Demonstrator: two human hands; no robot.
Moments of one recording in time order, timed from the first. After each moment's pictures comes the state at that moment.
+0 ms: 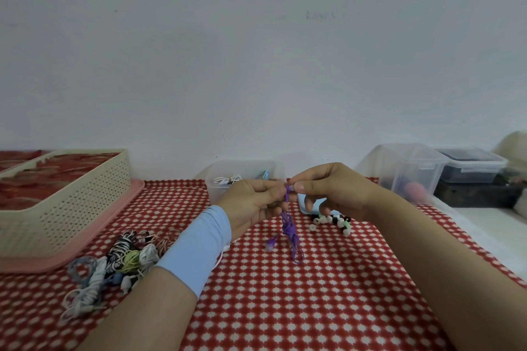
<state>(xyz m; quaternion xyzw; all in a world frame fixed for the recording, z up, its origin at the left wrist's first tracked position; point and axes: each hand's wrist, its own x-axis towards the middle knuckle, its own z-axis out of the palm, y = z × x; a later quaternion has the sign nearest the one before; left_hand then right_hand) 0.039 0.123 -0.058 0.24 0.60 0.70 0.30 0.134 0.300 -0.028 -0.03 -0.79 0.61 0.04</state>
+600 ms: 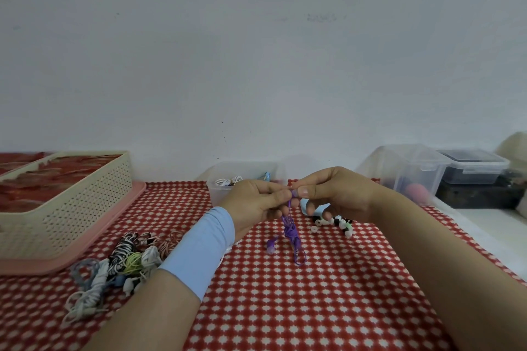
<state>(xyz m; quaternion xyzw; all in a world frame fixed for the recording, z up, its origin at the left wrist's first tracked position) 0.041 0.125 -0.056 0.27 0.64 0.66 0.27 0.133 0.304 -0.026 -0.05 -0.78 0.62 -0.02</state>
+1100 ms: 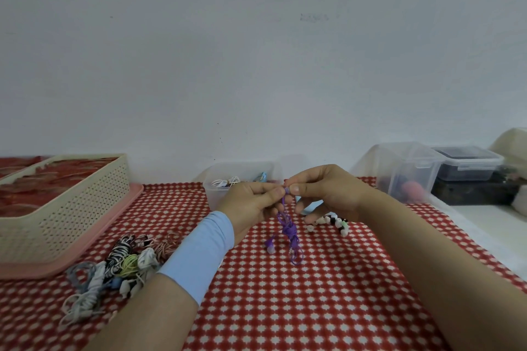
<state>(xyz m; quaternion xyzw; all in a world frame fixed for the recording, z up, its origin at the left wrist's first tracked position) 0.043 0.129 -0.061 0.24 0.64 0.69 0.25 0.132 0.301 -0.030 -0.03 -0.79 0.61 0.03</state>
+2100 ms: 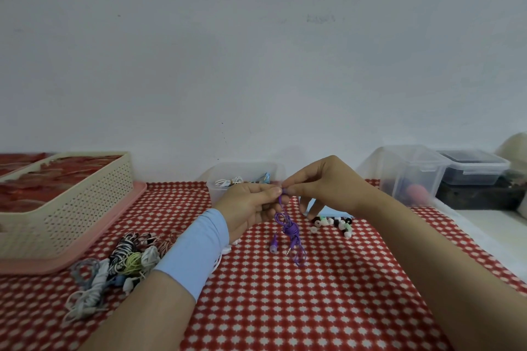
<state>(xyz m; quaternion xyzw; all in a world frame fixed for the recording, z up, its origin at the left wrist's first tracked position) 0.034 0.120 -0.060 0.22 0.61 0.70 0.30 0.130 0.288 -0.020 0.00 -0.87 0.48 0.11</state>
